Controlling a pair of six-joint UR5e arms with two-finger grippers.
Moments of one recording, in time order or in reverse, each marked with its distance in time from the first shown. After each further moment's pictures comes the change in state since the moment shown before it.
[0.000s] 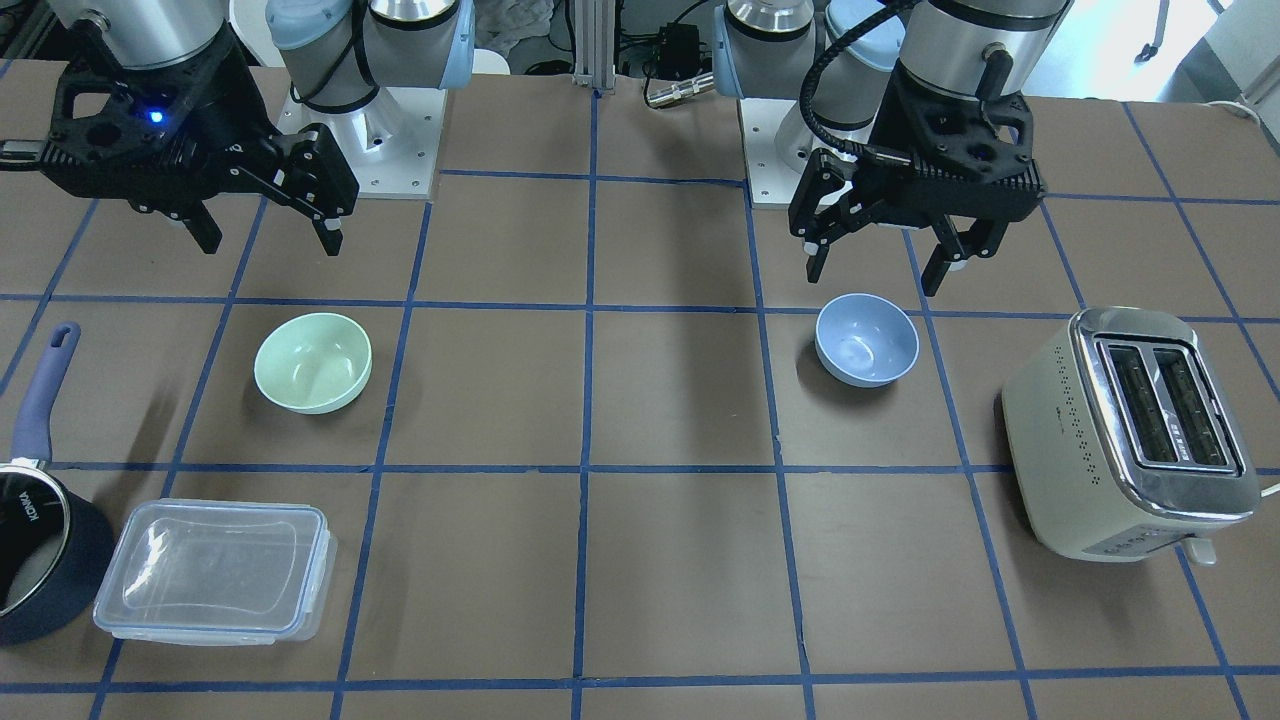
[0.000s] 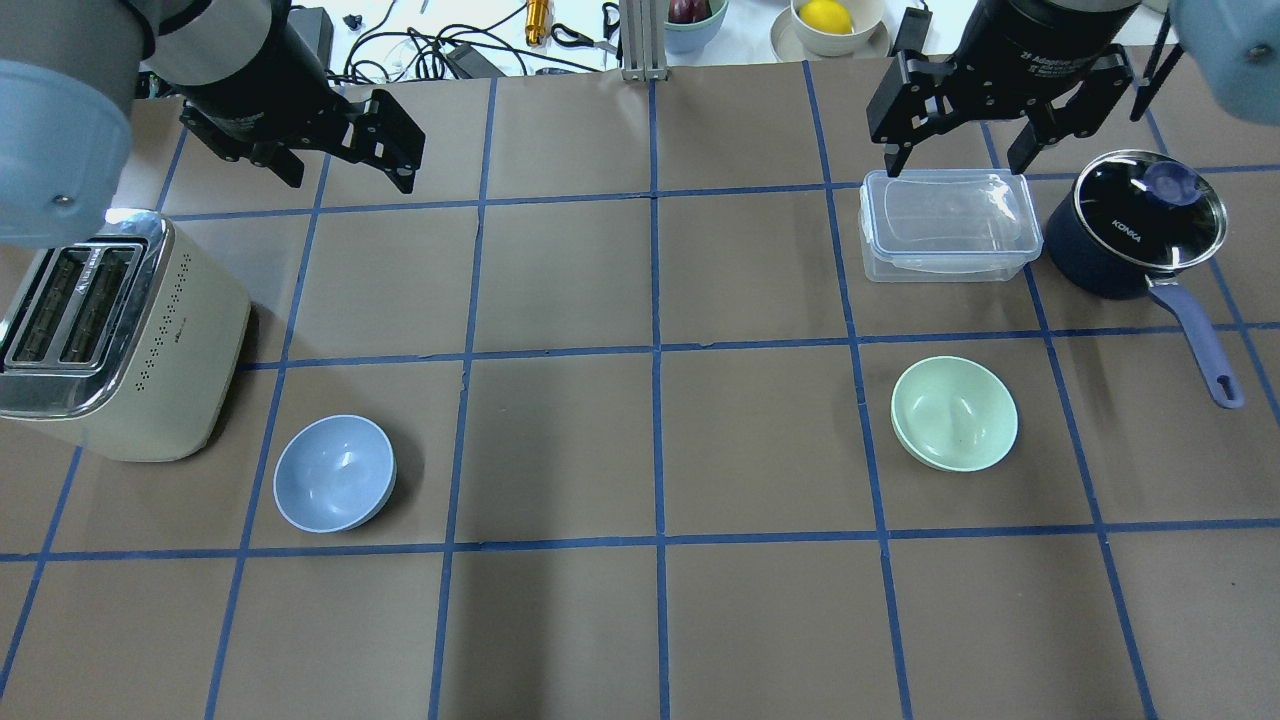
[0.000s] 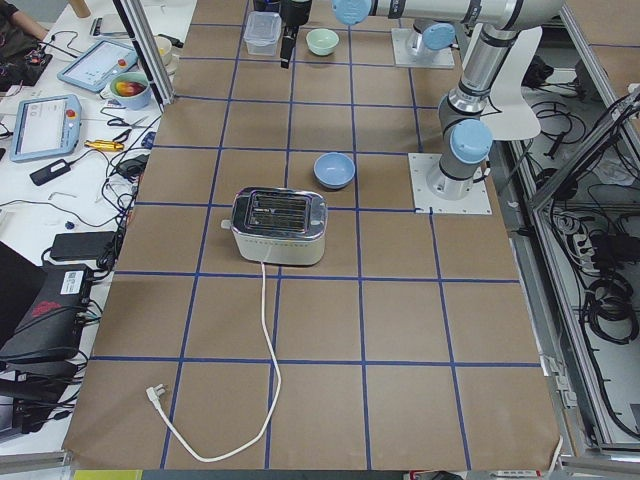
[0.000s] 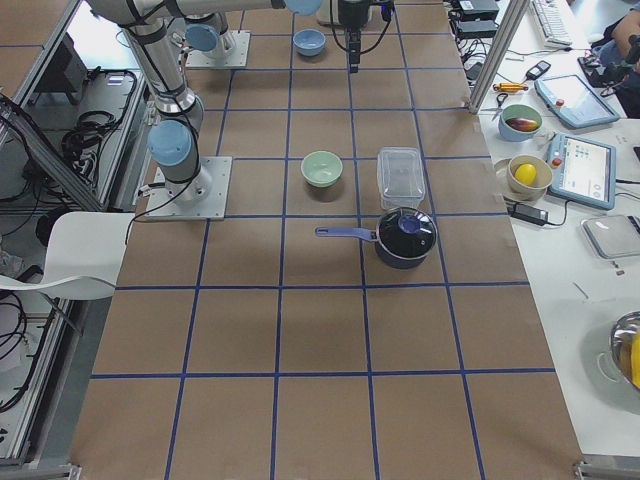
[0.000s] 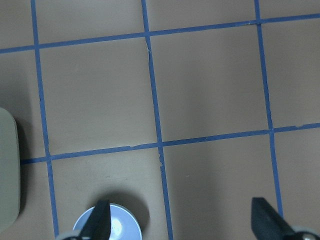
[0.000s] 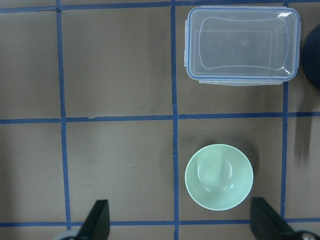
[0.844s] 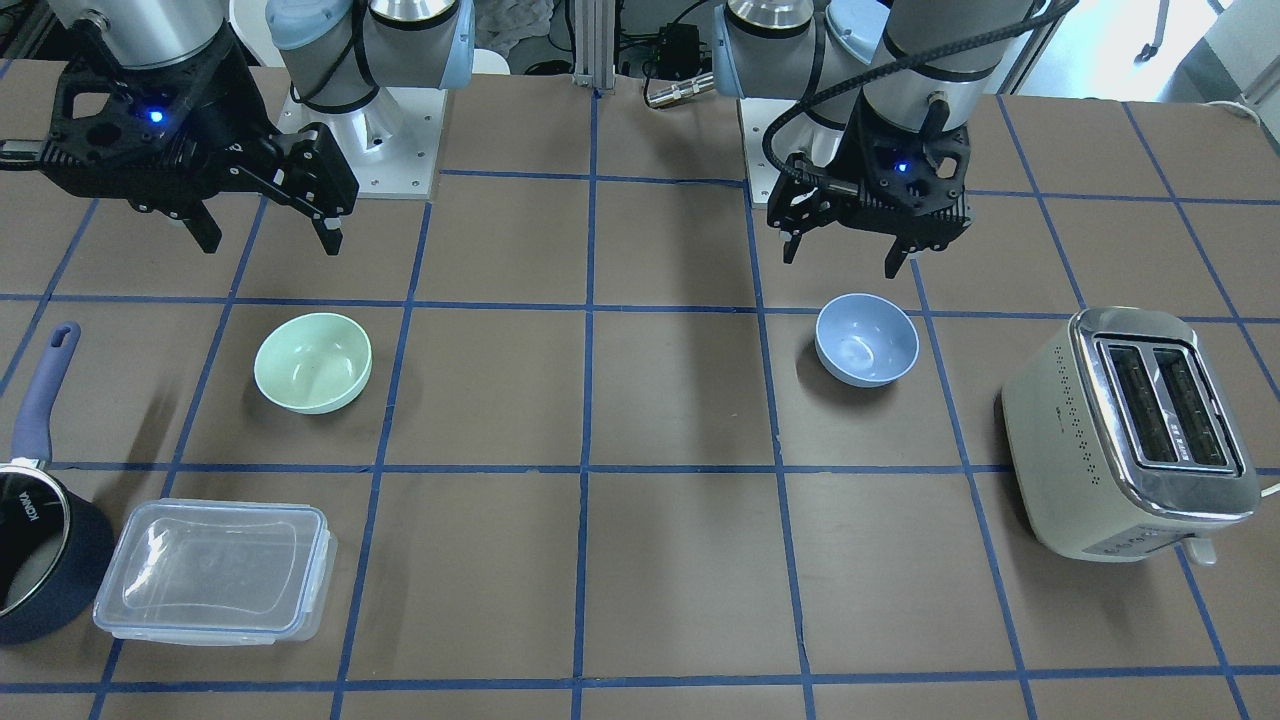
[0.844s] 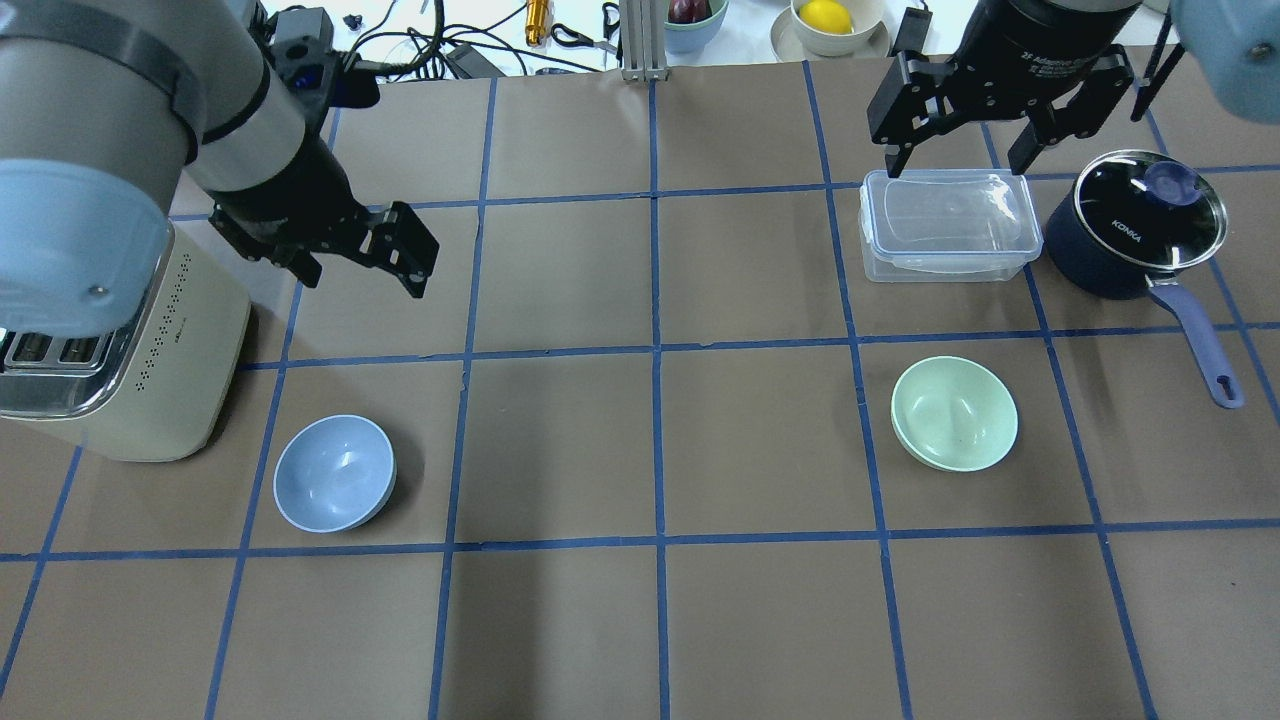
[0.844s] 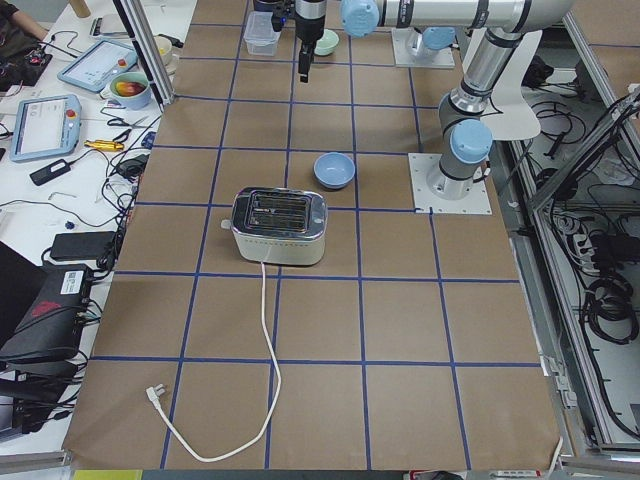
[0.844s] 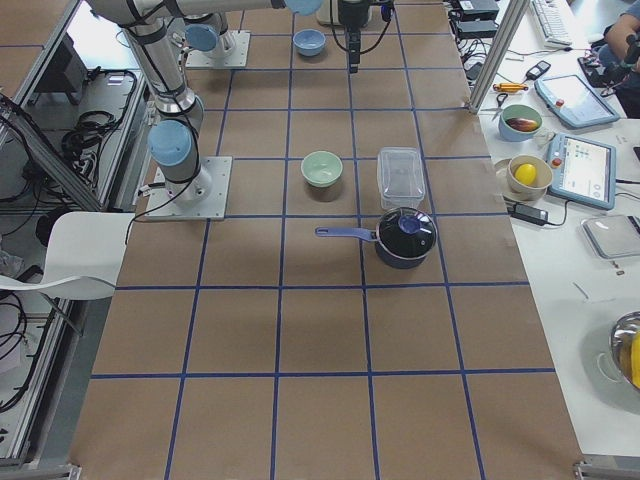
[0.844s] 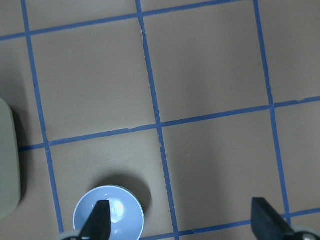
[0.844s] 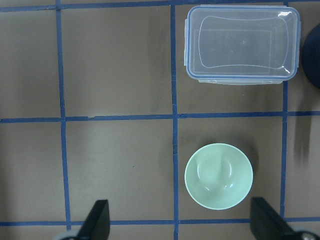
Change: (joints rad) left arm 0.006 0.057 -0.181 -0.082 0.028 0.022; right arm 0.000 0.000 -0.001 0.004 -0.001 0.000
